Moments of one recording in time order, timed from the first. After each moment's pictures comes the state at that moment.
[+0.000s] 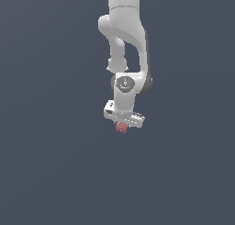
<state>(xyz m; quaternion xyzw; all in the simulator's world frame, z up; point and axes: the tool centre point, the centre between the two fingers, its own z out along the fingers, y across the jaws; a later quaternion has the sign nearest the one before) -0.031 0.028 0.041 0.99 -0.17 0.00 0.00</state>
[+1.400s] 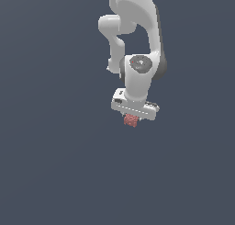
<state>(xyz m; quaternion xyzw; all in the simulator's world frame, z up) -0.021 0.069 0.126 0.99 -0.17 0.00 0.00</state>
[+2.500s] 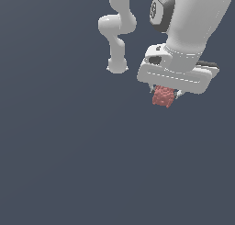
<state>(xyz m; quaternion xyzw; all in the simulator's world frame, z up) 0.005 0.162 0.312 0.99 -0.17 0.00 0.00</state>
